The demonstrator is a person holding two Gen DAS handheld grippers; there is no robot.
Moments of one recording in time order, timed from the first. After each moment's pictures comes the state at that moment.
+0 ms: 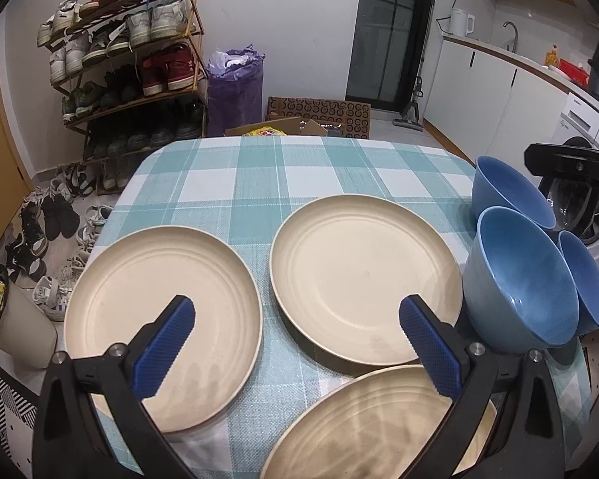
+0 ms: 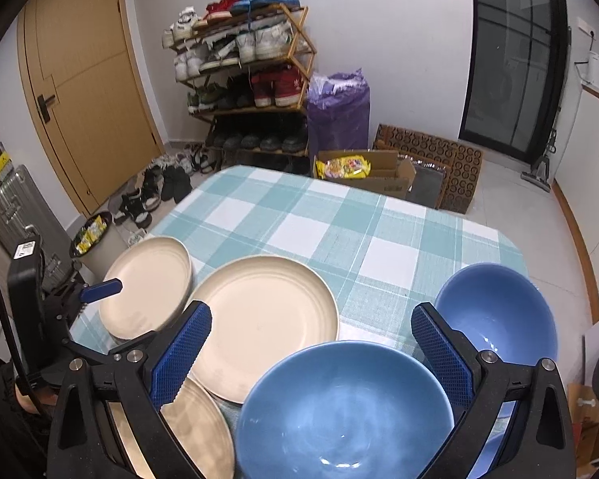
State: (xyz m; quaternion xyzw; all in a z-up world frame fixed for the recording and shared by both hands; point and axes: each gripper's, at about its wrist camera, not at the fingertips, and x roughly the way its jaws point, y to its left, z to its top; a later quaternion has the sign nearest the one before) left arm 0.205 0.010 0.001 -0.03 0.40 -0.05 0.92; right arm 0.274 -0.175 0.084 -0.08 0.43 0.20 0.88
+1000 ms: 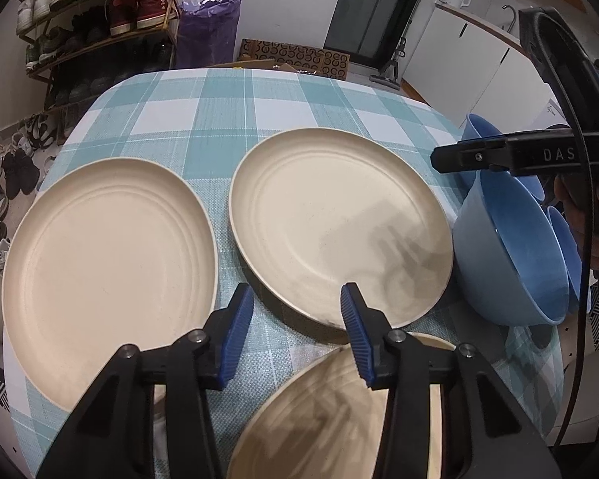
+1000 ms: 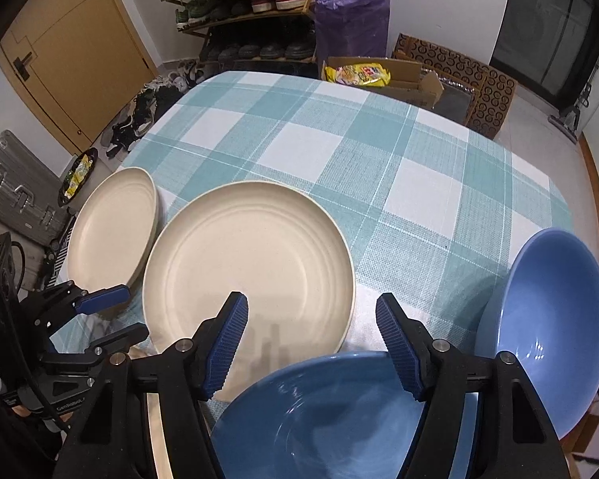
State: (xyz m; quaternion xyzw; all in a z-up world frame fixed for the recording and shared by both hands) left arm 0.219 0.004 -0.036 -0.07 0.48 -0.11 0.87; right arm 0.342 -0.147 0.000 -0.11 0.57 0.20 0.79
